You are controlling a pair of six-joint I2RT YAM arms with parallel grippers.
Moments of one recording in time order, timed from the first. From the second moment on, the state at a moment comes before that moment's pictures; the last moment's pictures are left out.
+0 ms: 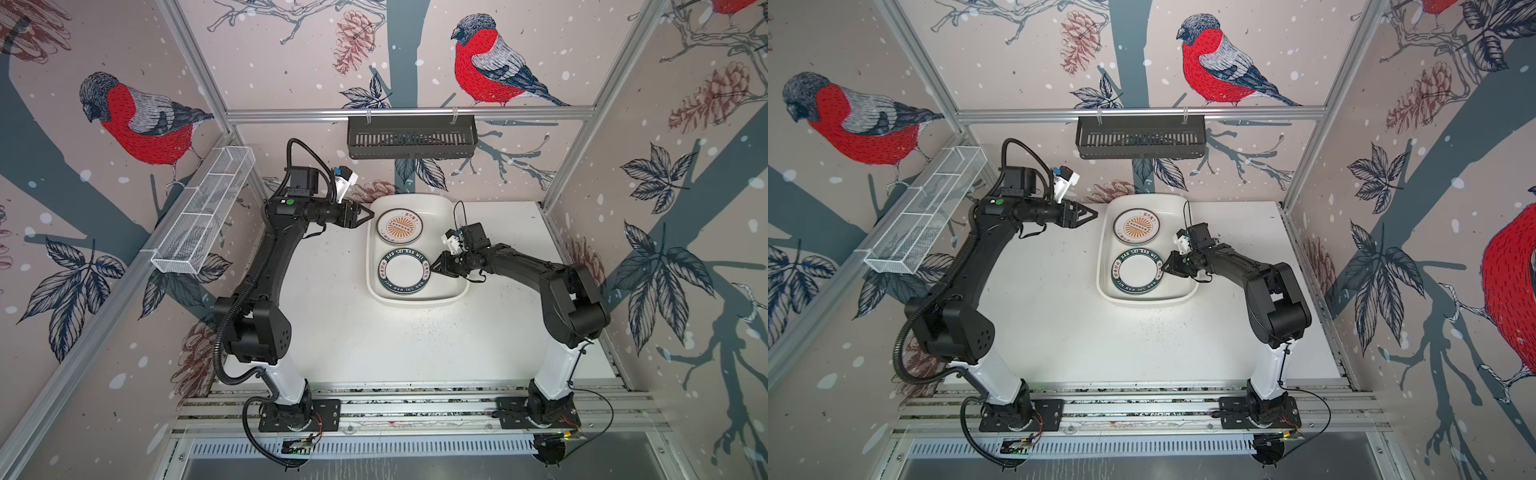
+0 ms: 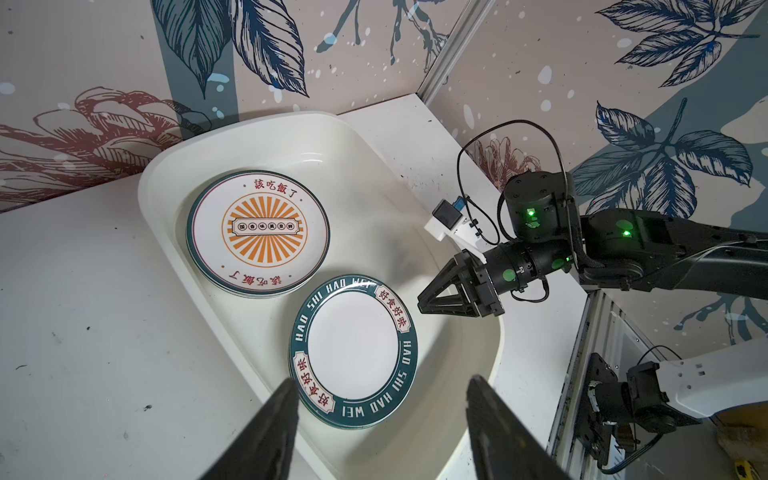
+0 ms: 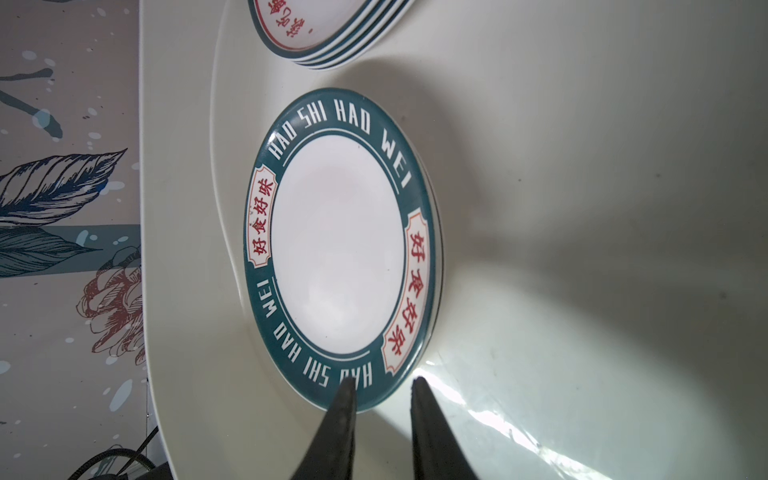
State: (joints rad) left arm -0.10 1.73 1.79 -0.81 0.81 0.11; right arm 0.38 1.87 1.21 -0.30 -0.57 0.44
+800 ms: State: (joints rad) left arm 0.02 1.58 1.56 -0.69 0.59 0.10; right arm 0.30 1.32 0.92 0.08 -0.20 0.47
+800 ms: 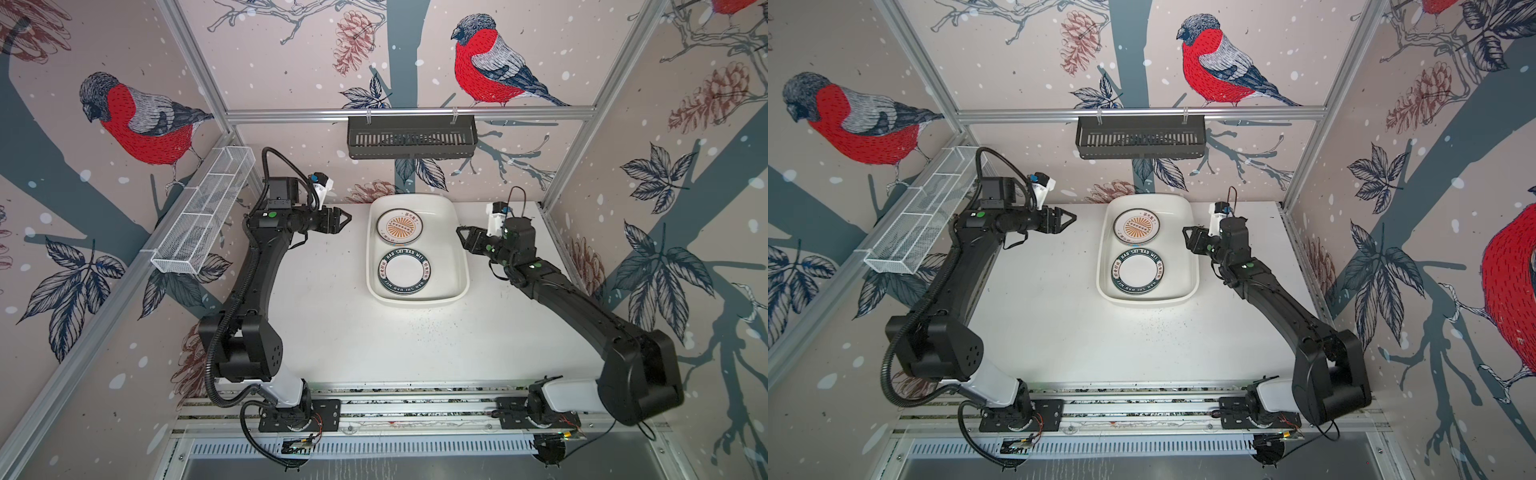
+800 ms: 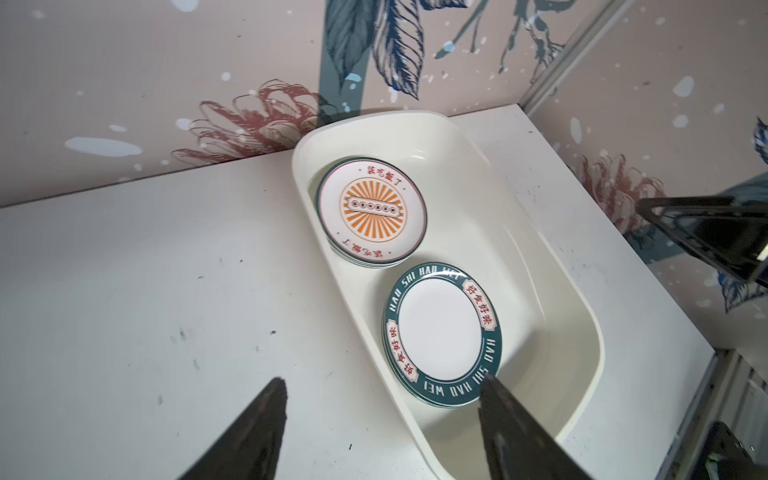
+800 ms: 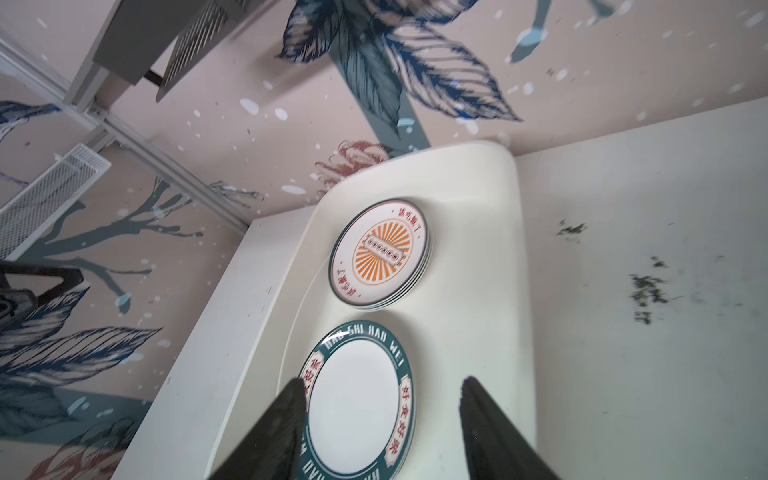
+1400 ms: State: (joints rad) left arm 0.09 1.30 0.85 -0.05 0.17 -0.07; right arm 0.17 1.09 0.47 0.41 0.18 0.26
